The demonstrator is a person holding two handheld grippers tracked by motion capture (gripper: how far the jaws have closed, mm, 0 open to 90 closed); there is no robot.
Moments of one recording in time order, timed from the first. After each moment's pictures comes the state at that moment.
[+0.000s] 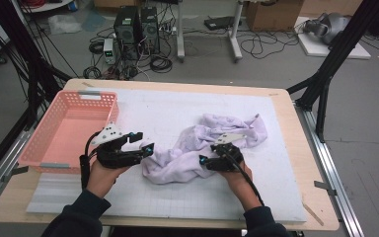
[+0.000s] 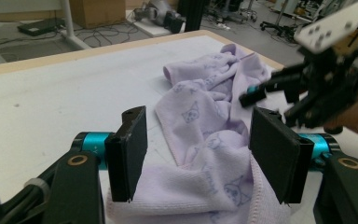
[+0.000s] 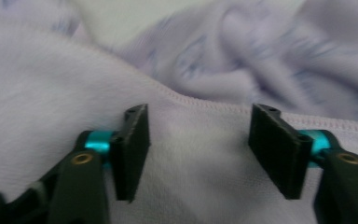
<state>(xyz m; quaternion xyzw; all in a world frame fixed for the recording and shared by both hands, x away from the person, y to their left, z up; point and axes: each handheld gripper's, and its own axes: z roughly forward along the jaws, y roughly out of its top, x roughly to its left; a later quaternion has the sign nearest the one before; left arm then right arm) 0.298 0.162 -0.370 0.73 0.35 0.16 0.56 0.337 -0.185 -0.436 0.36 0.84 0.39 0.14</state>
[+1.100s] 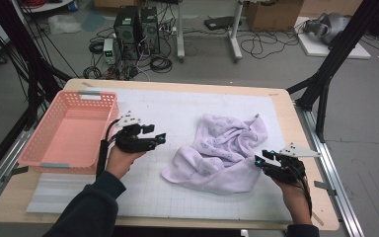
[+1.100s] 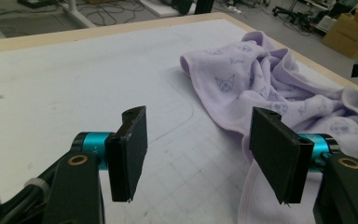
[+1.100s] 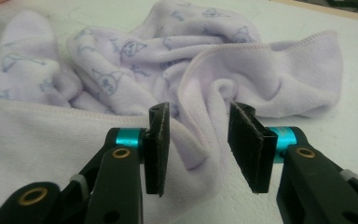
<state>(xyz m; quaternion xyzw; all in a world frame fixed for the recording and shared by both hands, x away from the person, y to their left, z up) 0.359 0.122 -0.389 0.75 0.38 0.12 0.53 0.284 -0.337 -0.410 0.42 0.76 0.44 0.22</state>
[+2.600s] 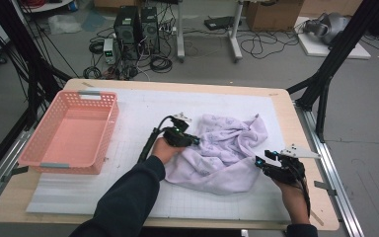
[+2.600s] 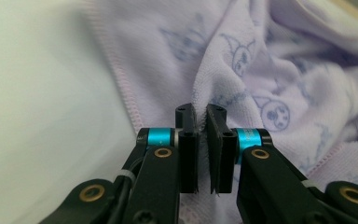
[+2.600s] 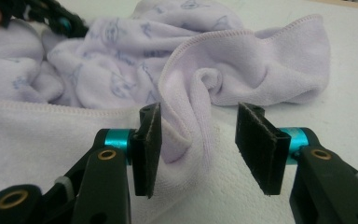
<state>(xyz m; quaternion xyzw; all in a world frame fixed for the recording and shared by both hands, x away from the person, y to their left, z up) 0.420 0.029 -0.434 0.81 0.37 0.03 0.45 0.286 -0.342 -0.421 0.45 0.75 0.44 0.22</state>
